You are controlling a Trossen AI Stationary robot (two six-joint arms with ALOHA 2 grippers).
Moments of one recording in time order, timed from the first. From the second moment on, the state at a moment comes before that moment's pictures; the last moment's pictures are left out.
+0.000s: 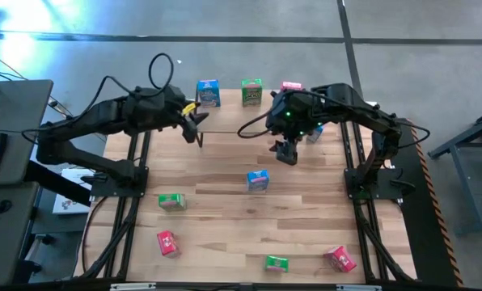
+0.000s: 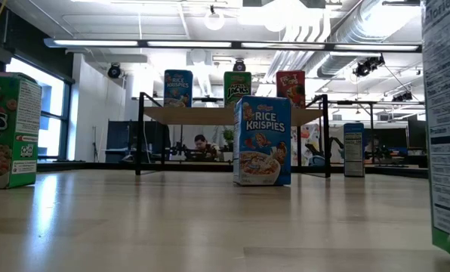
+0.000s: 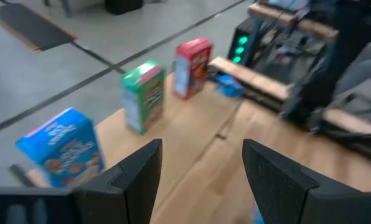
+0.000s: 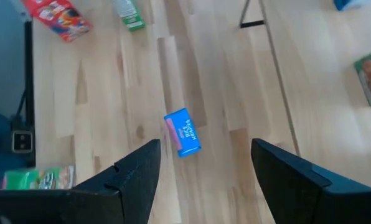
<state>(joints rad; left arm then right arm) 0.13 1.13 1.43 -0.73 -0.38 -0.31 -0.06 1.79 2.35 -1.57 -0.03 0.10</state>
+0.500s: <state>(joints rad) -0.06 1.13 1.48 -0.78 -0.38 -0.37 0.01 1.79 2.11 -1.52 -0.05 -0.08</state>
